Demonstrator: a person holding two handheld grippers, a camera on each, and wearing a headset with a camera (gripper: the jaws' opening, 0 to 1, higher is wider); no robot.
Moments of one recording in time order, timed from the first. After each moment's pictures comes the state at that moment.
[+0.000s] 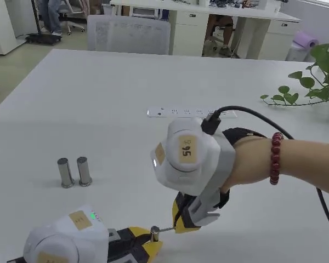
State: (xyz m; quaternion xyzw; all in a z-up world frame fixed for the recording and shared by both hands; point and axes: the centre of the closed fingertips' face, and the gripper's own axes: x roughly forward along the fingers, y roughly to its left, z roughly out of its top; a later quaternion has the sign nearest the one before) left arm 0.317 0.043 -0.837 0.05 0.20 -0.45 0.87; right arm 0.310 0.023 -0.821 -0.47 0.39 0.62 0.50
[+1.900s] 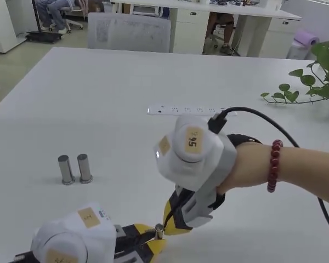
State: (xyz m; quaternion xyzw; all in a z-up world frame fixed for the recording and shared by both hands) left arm 0.315 0.036 -0.838 0.07 0.20 -0.46 0.86; right arm 0.304 0.040 -0.823 -0.39 0.38 0.64 0.54
